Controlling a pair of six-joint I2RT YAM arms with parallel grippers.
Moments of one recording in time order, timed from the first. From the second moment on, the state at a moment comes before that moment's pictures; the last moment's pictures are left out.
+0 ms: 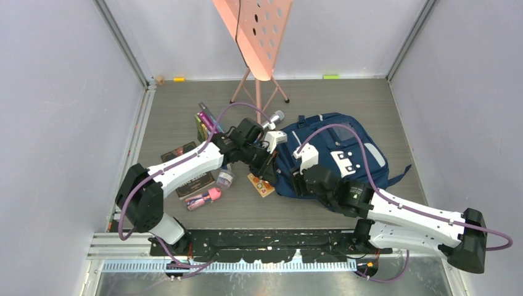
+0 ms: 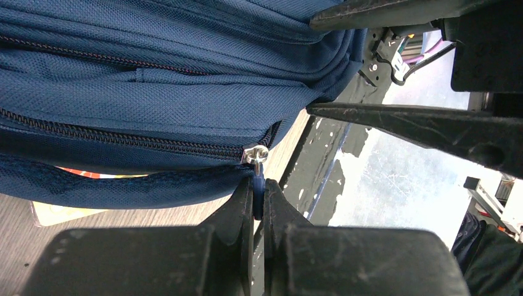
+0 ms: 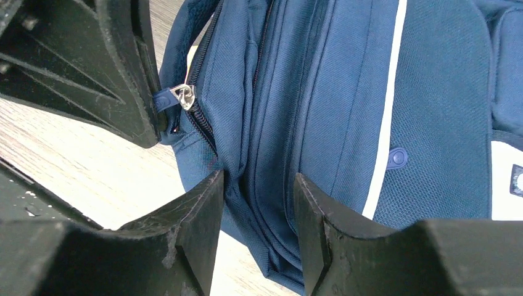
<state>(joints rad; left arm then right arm) -0.78 1.53 1.16 -0.54 0.61 -0.13 1.06 0.89 0.67 -0.39 0.43 0.32</state>
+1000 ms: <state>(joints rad) -0.68 1.48 1.15 -0.47 0.58 -0.21 1.18 0.75 0.67 -0.40 0.71 0.33</state>
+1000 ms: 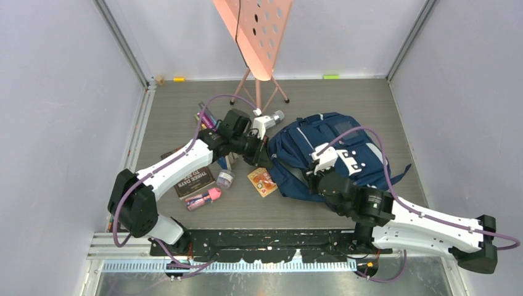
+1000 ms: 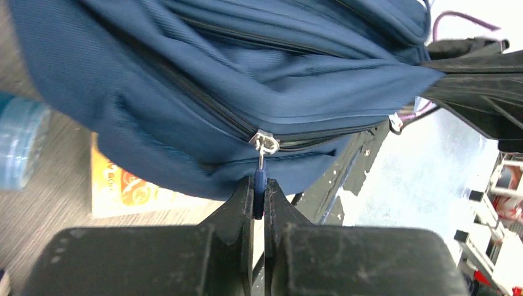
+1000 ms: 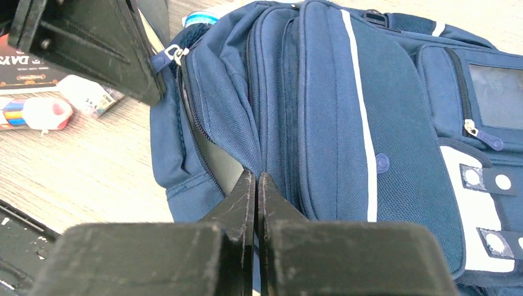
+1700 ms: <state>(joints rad) -0.58 1.53 1.15 -0.49 0.55 -0.24 1.18 0.49 0.75 -0.59 0.58 0.33</state>
